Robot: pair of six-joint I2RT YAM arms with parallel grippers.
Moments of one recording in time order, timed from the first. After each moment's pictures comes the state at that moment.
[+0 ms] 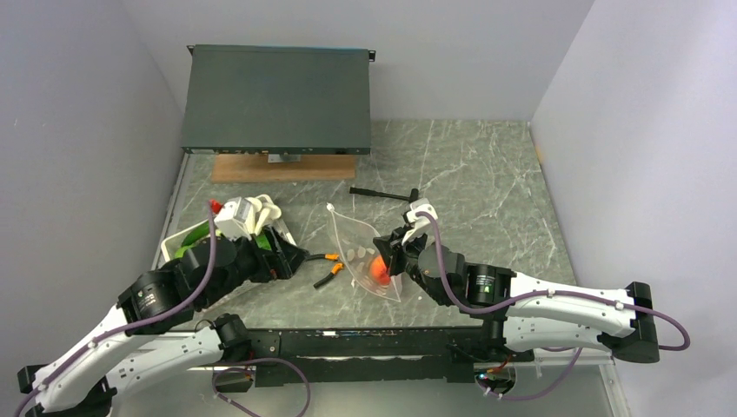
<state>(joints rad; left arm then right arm) -0.98 0.54 0.94 -0.81 -0.27 -0.84 1.32 0.91 0.77 -0.10 0.66 0.42</state>
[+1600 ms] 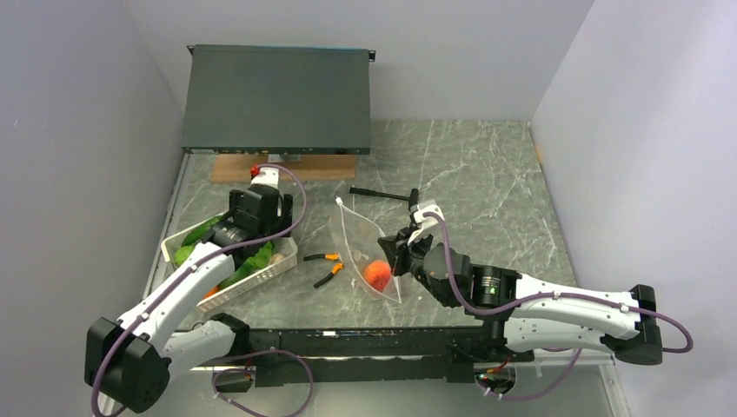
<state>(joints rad) -0.45 1.05 0.79 -0.49 -0.47 -0.22 1.32 0.87 0.76 -0.13 0.68 0.44</state>
